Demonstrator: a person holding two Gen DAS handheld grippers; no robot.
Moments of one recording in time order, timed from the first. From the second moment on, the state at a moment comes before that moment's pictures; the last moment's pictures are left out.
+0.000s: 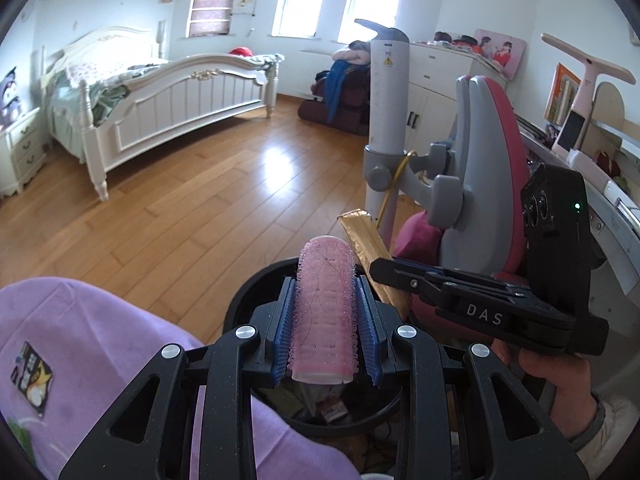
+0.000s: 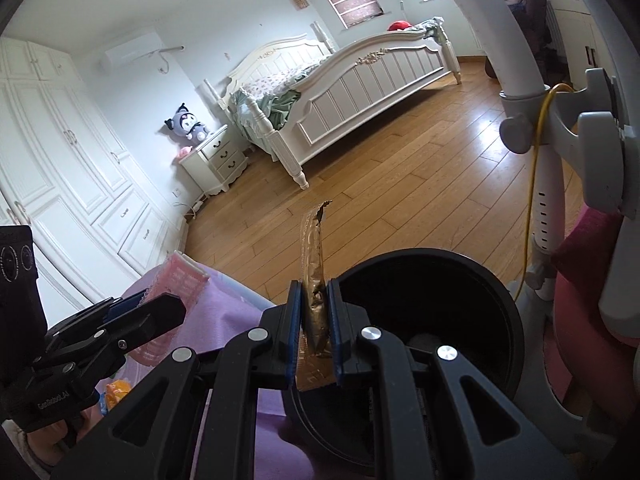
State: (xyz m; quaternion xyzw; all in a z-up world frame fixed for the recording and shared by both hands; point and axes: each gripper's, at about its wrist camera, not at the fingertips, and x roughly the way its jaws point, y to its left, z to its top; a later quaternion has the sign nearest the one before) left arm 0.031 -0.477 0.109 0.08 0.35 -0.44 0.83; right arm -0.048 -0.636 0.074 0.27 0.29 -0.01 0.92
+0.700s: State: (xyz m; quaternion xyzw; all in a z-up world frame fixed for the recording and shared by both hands) left arm 0.041 -0.526 0.080 0.09 0.38 -0.44 0.81; right arm -0.057 -0.675 0.046 0.30 0.31 -0.03 0.90
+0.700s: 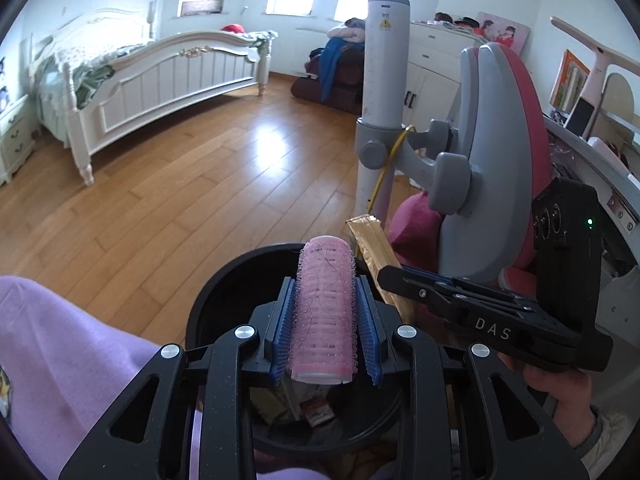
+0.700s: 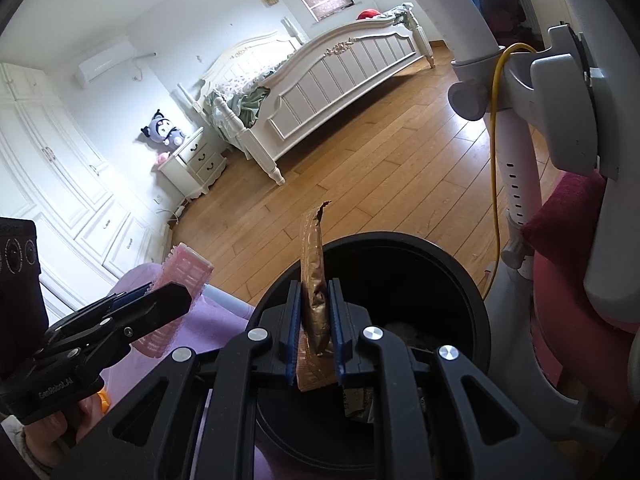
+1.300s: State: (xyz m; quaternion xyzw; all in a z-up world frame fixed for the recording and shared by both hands) left arm 0.036 -0.454 0.120 0.05 0.34 -0.38 0.86; right arm -0.059 -0.651 0.067 0.29 0.30 -0.03 0.91
